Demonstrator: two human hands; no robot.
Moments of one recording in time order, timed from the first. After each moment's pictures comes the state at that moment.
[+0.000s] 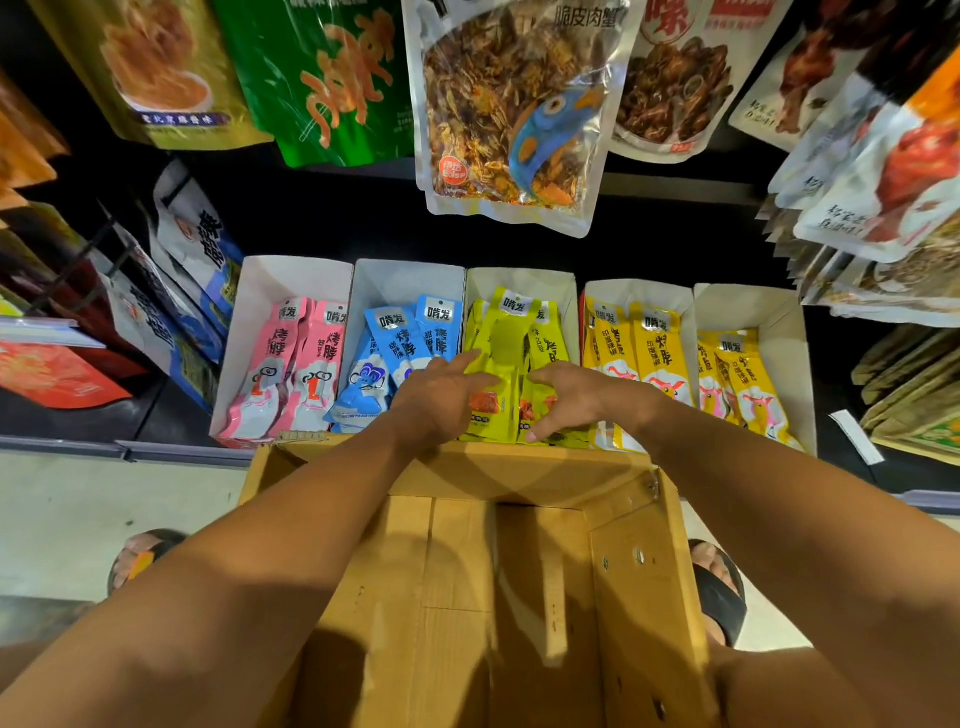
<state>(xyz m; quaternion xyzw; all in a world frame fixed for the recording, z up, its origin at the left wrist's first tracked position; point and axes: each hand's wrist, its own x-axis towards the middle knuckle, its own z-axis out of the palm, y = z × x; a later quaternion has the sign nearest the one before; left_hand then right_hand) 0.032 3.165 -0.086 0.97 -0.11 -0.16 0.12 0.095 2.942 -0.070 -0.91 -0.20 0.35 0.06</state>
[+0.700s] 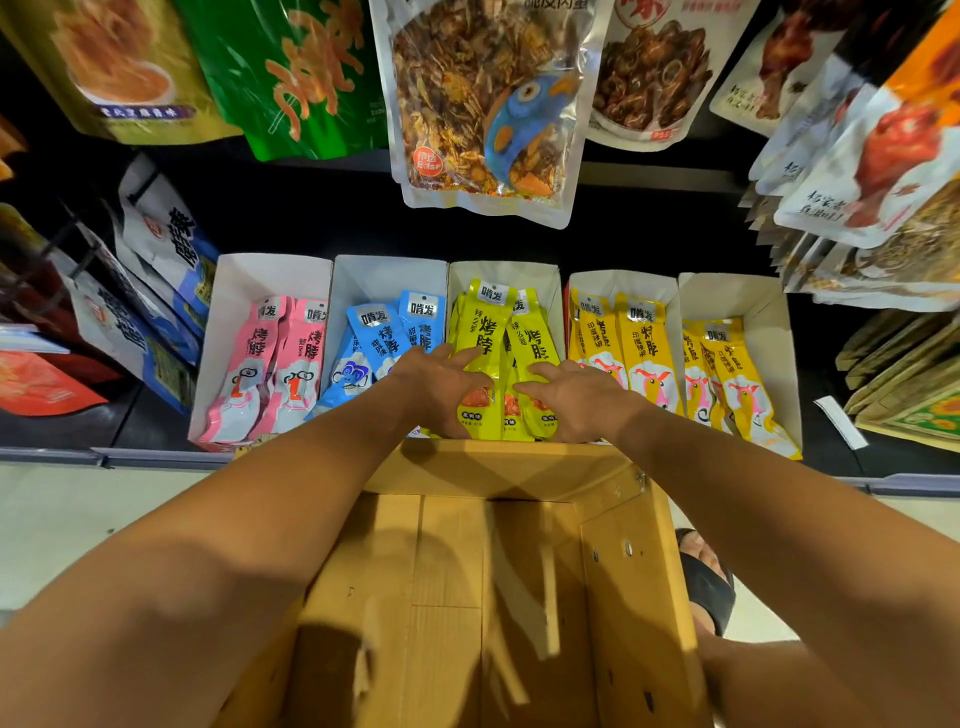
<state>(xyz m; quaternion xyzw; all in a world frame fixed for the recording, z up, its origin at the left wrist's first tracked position) 0.060 3.156 -0.073 0.94 -0.24 -0.23 -0.09 0.082 2.920 -0.083 -0.90 -0.34 0.23 -0.13</state>
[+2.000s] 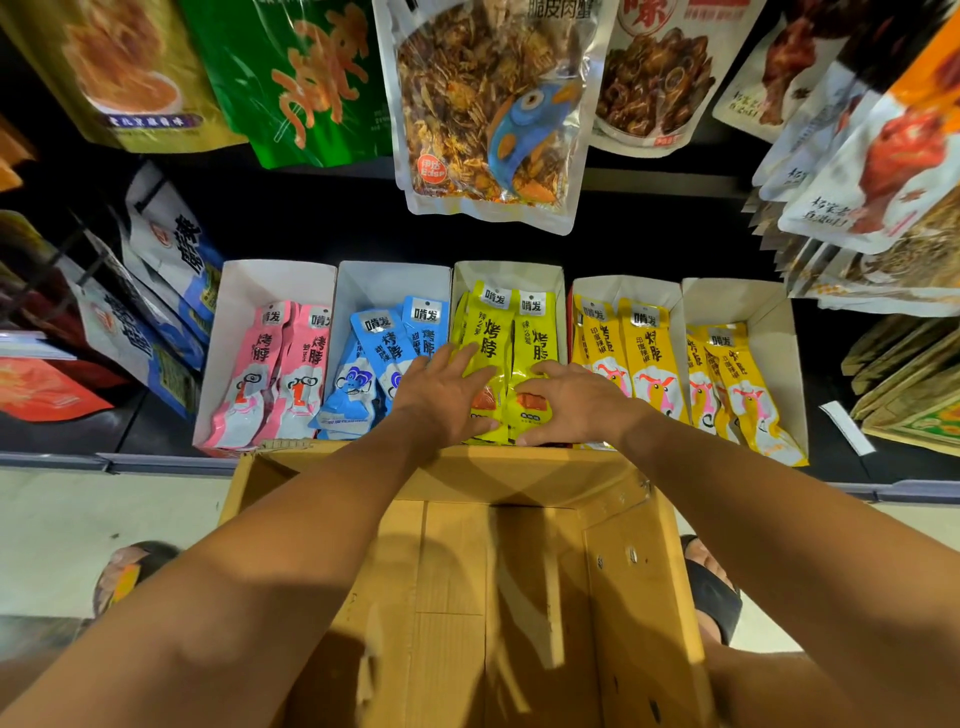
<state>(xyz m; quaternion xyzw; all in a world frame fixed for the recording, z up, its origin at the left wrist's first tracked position) 0.042 3.148 -0.092 0.98 -0.14 -0.15 -0.02 0.081 2.927 -0.083 -0.93 -0.26 0.25 -0.01</state>
